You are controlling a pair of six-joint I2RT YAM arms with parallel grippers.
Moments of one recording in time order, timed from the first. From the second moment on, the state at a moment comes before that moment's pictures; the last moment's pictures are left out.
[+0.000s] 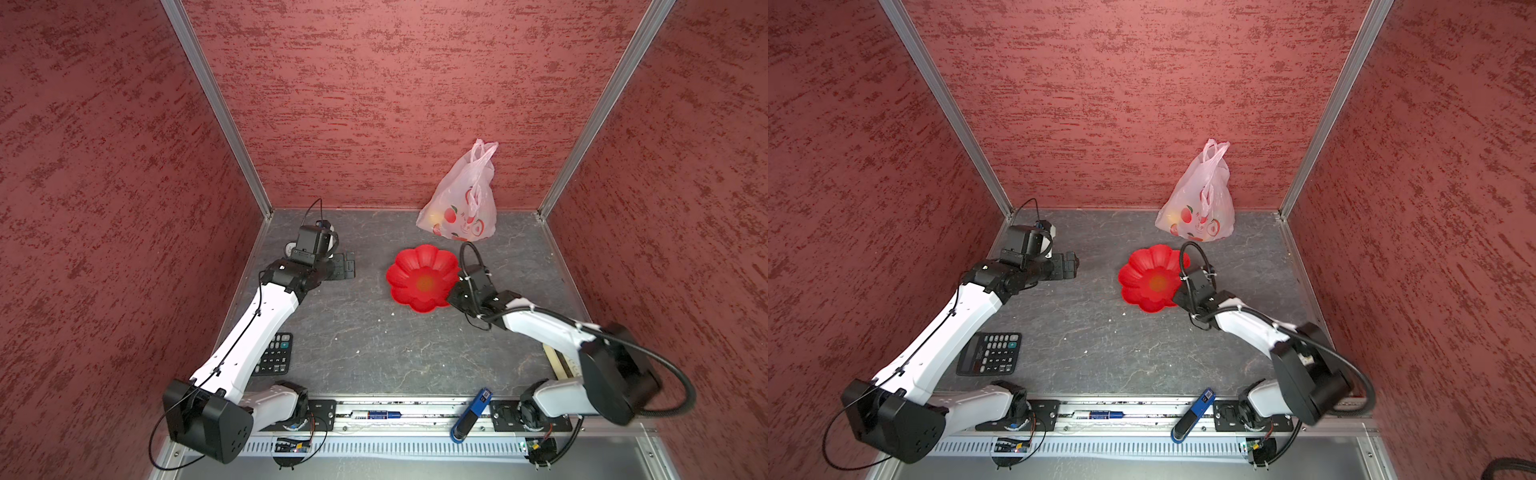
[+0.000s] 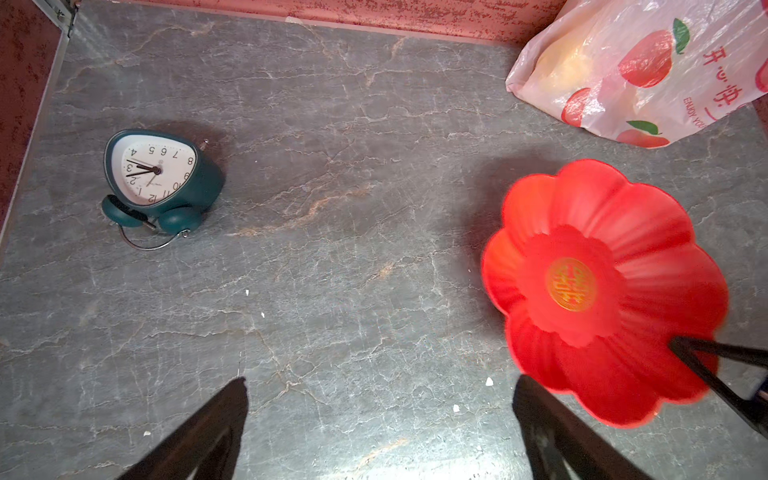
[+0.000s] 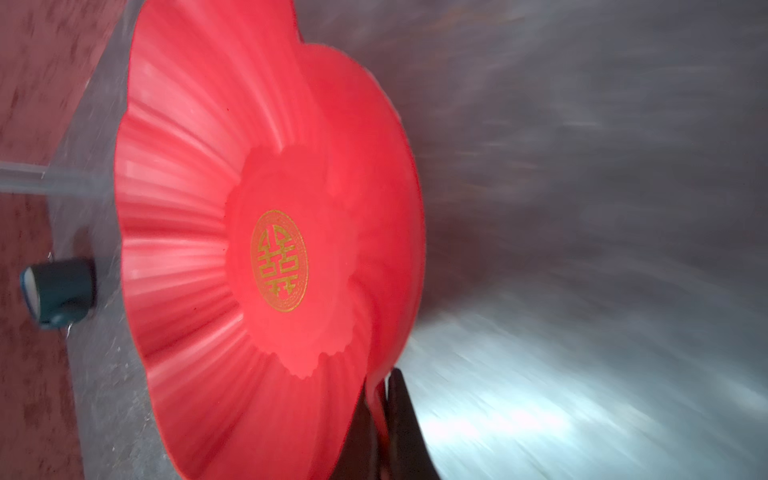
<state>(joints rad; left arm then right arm) -0.30 1.21 1.17 -0.77 -0.05 -0.29 0.52 1.26 0.68 -0.30 0.09 1.07</state>
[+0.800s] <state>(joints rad) -0.30 1.20 1.17 -0.77 -0.02 -0.30 0.45 0.68 0.39 -0.75 0.16 1.29</state>
